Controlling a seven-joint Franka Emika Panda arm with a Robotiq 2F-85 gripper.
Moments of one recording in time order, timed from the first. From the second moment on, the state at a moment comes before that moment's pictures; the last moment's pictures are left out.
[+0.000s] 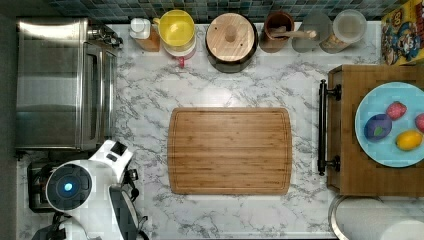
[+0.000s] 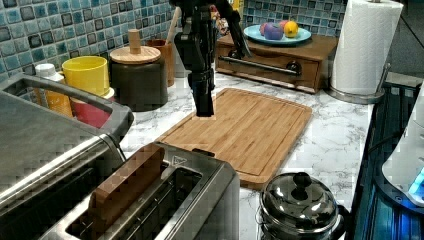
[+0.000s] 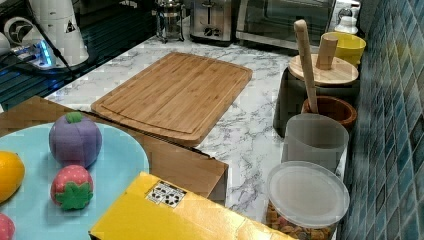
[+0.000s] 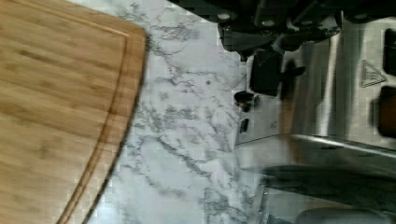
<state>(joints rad) 0.26 -0.17 0.33 -2.29 0.26 0.50 -0.58</state>
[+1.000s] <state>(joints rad) 0.25 -0.01 0.33 -2.29 0.22 0.60 -0.39</state>
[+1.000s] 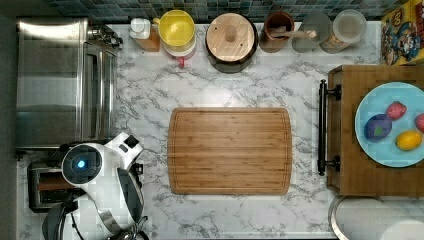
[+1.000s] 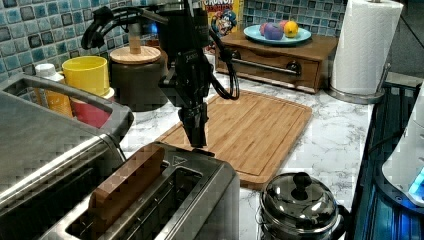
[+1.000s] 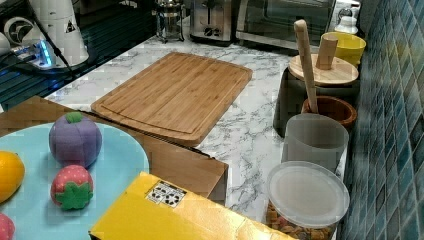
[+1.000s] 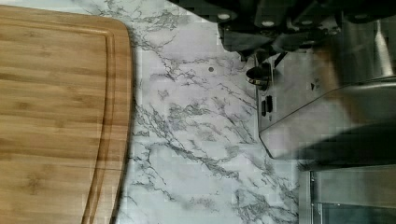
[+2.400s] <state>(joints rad) 0.25 0.23 0.30 -2.21 0.16 0.59 -0.37</state>
